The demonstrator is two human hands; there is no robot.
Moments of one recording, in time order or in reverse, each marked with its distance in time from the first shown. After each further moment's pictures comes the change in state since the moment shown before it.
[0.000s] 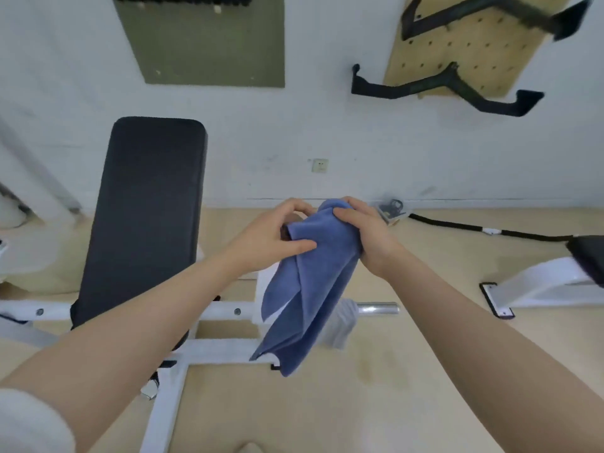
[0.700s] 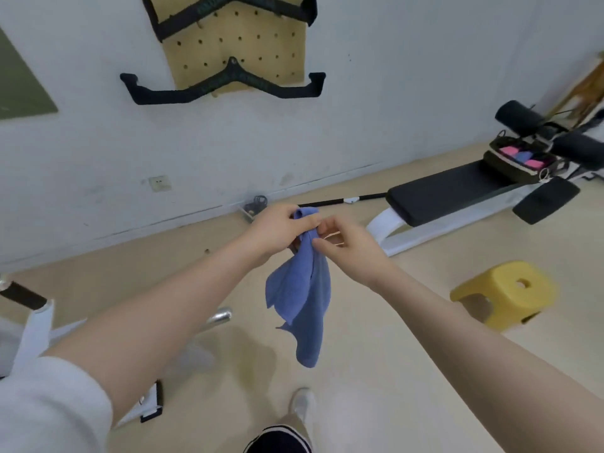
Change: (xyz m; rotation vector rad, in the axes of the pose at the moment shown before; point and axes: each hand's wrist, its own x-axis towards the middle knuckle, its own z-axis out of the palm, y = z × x) left_hand 0.197 0.228 0.441 -0.038 -0.207 -0.078; right_hand -0.220 -0.031 -0.441 -0.617 0.376 -0.039
